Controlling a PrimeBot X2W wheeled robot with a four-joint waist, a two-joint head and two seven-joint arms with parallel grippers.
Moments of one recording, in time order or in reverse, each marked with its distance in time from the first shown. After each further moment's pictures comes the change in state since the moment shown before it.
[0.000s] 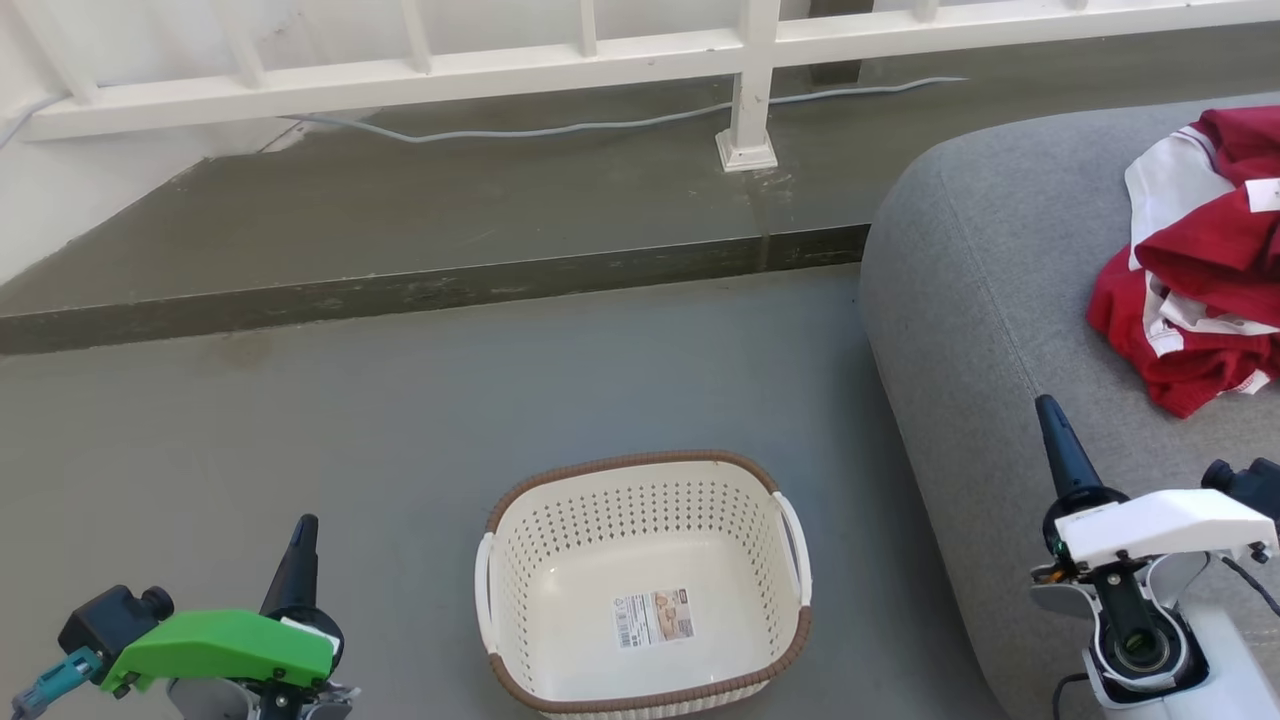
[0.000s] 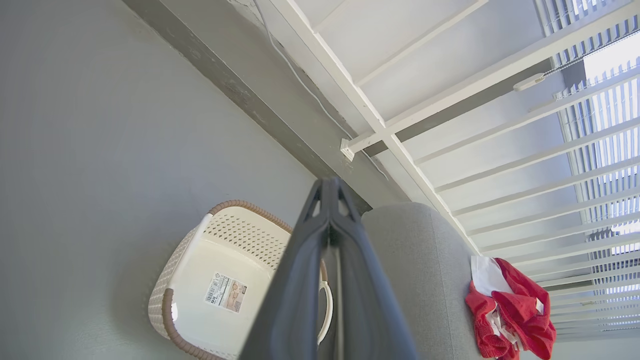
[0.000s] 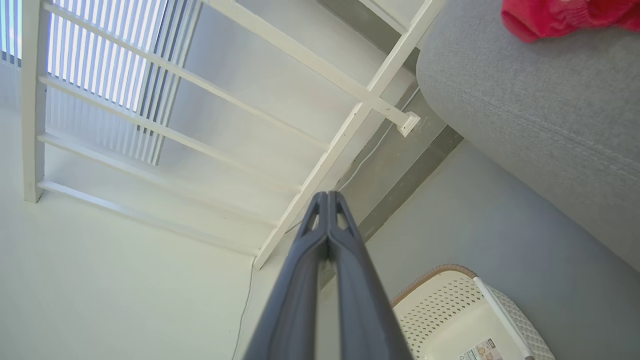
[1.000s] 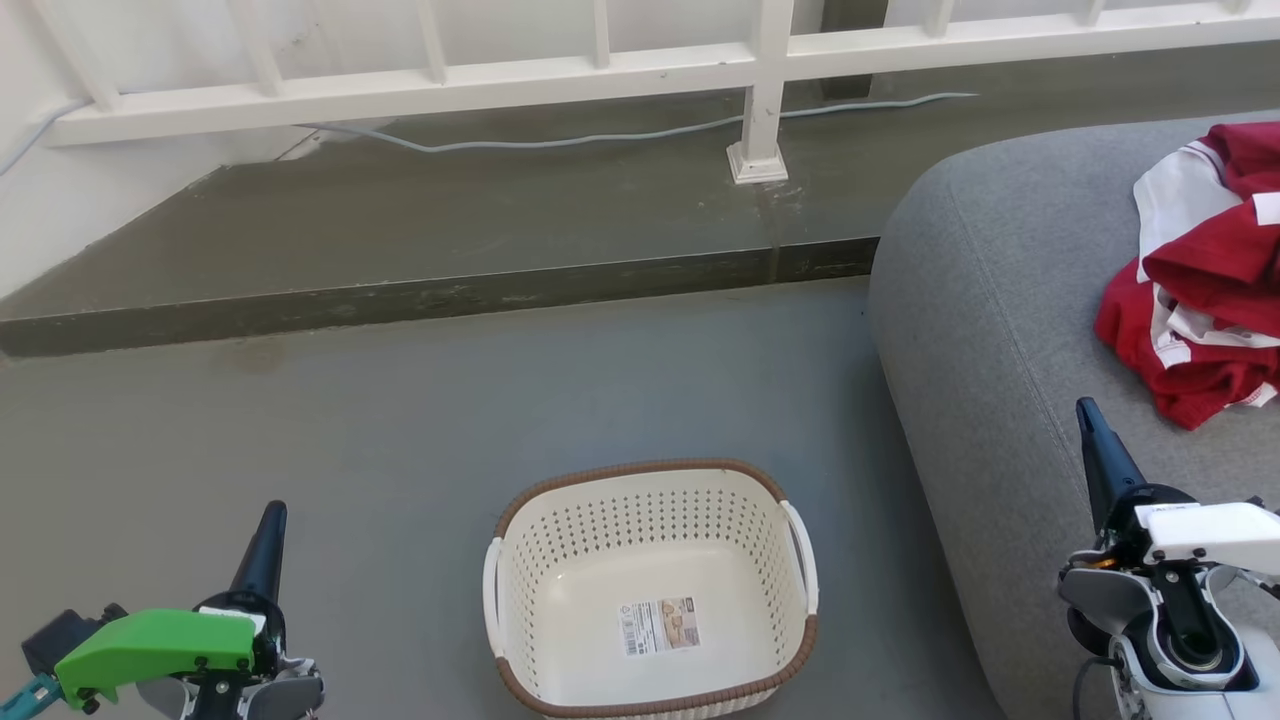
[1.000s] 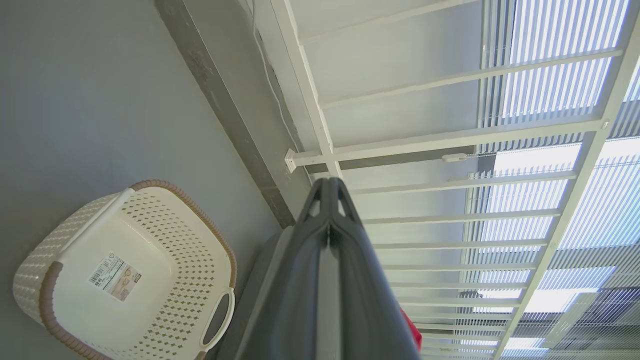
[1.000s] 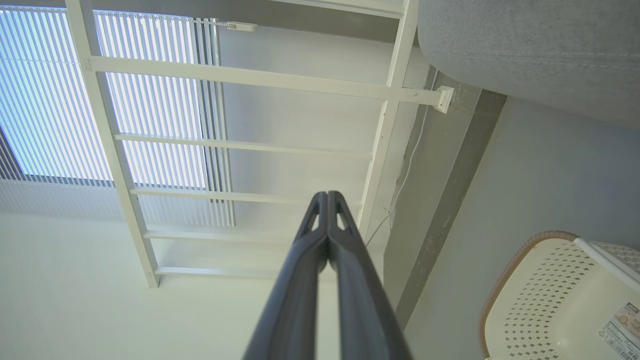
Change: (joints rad) left arm -0.032 -0.013 0.094 0.054 -0.364 -0.079 0.069; right arm -0.005 0.019 -0.100 0.032 0.407 0.032 0.070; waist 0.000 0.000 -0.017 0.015
